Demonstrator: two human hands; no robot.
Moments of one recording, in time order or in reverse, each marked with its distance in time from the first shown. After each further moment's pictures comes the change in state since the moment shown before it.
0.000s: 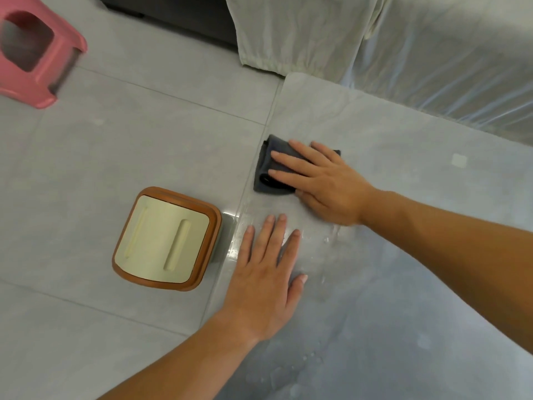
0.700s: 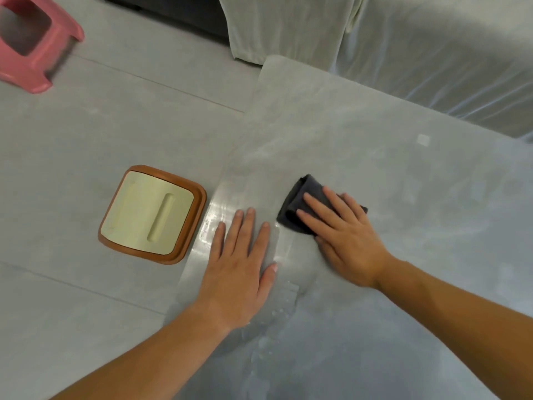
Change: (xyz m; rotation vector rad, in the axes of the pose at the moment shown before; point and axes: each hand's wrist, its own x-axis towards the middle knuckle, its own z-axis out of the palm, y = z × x) left_hand -0.043 0.026 0.019 0.055 0.005 -0.094; right_hand -0.154 -0.056 0.039 0.071 0.098 0.173
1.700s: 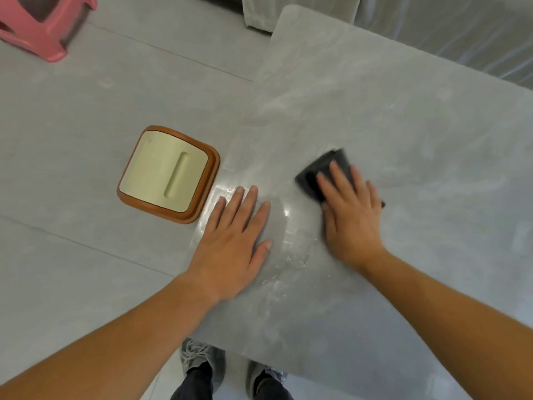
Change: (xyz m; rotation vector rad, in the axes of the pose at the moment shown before) left_hand -0.055 -0.019 0.011 -0.024 -0.036 0.050; right_hand -0.027 -0.076 0.019 0.095 0.132 0.434
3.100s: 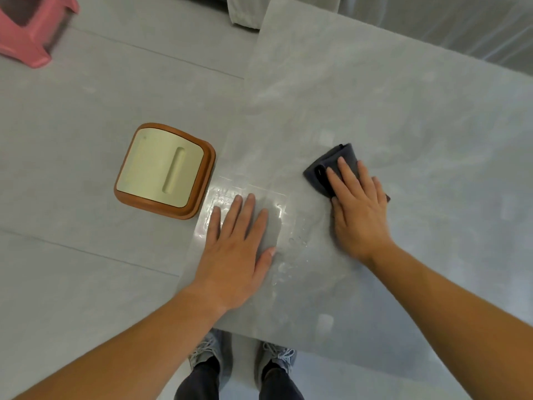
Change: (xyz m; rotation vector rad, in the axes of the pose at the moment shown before) left_hand -0.034 0.009 0.011 0.000 -0.014 -0.005; right_hand -0.032 0.005 0.002 0.018 -0.011 0.102
